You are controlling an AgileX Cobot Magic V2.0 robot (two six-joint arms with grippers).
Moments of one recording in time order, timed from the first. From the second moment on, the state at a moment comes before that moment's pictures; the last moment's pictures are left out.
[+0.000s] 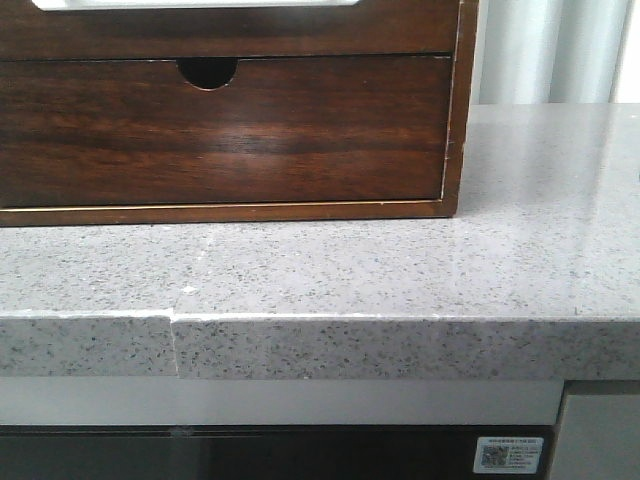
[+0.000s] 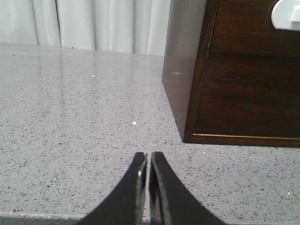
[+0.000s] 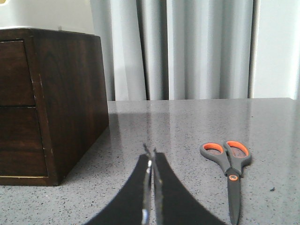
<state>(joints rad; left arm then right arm) -0.07 0.00 0.00 -0.05 0.14 -0.03 0.04 -0.01 0.01 0.07 -0.07 -0.06</state>
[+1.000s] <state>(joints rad) -0.07 0.00 0.00 -0.05 0.11 -0.03 0.04 -0.01 0.01 0.07 -0.06 -0.06</state>
